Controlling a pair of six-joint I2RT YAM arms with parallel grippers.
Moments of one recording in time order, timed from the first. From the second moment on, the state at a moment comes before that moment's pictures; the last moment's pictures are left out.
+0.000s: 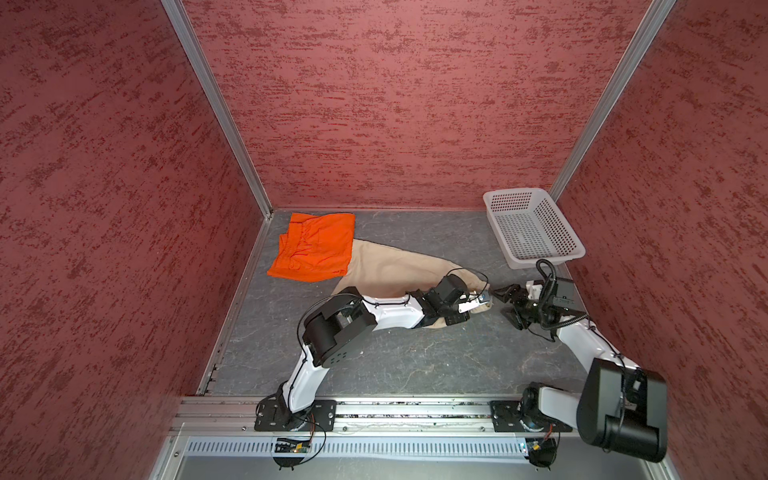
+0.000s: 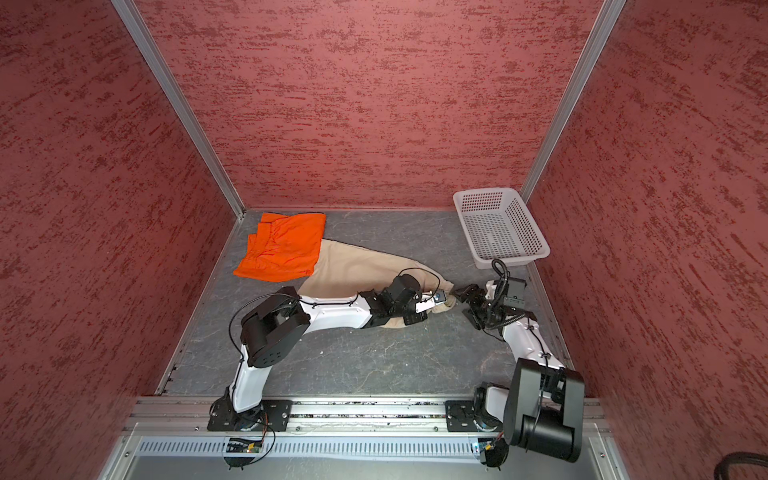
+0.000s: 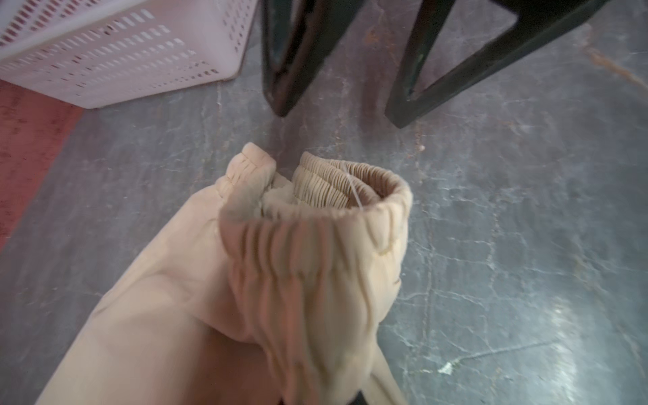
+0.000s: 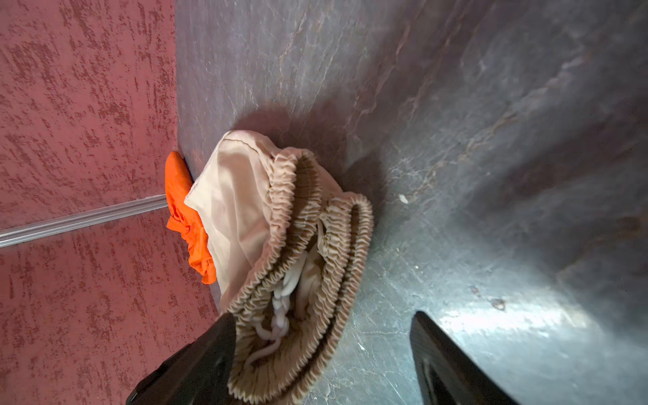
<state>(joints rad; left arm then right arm) -1.02 2.07 1.34 0.09 -0.02 0.44 -0.27 1.21 0.54 -0.27 -0.70 0.78</state>
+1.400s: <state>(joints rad) -1.09 2.14 1.25 0.24 0.05 0.57 -0.21 1.58 0.40 0.44 -0.89 1.19</state>
